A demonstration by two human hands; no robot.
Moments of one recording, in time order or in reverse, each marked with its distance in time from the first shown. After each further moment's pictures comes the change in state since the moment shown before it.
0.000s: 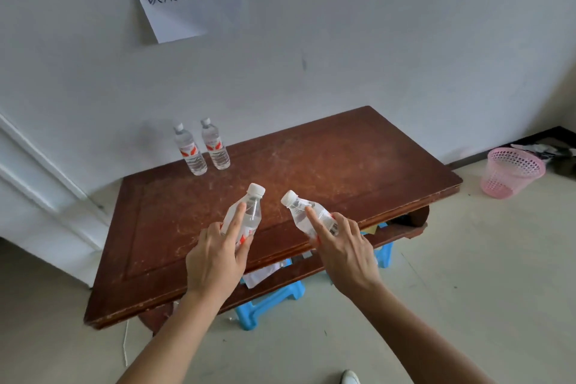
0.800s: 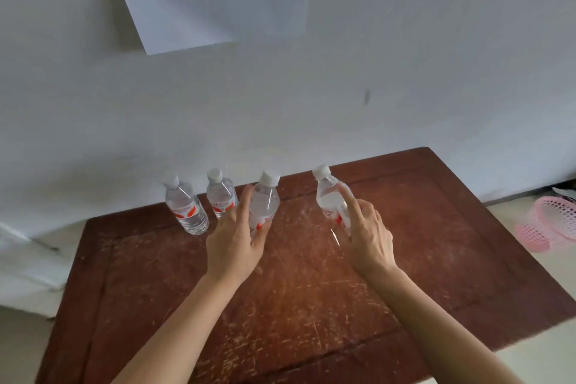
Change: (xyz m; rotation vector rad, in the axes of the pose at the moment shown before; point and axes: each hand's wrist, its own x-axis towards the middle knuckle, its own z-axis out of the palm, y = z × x) left_hand 0.324 -0.141 0.164 -0.262 0.002 -0.112; right_hand 0.373 0.003 0.108 0.152 -0.056 0.092
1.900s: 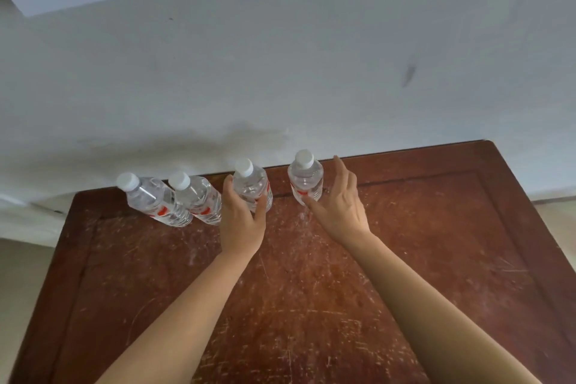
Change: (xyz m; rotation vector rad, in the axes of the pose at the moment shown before) left_hand 0.087 0.010 0.124 -0.215 0.001 -0.516; right_hand 0.153 0.046 0.081 0.291 -0.306 0.096
